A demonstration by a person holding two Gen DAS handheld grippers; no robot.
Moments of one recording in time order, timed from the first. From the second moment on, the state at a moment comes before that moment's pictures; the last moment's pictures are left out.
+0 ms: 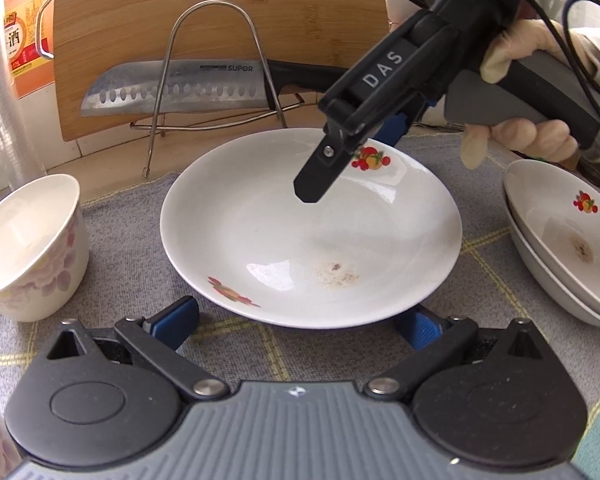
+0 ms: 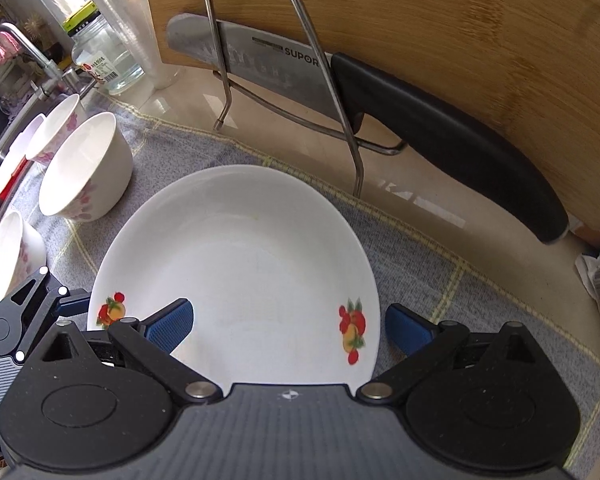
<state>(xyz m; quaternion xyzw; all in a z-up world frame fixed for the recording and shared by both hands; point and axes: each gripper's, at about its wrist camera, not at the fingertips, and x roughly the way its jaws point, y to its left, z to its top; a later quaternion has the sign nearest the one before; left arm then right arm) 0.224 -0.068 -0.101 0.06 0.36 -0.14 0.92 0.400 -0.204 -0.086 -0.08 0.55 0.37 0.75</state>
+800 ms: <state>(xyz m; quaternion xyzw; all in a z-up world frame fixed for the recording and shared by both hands) 0.217 -0.057 -0.102 0.08 0.34 -0.20 0.91 0.412 -0.191 -0.084 -0.09 0.55 0.44 0.71</state>
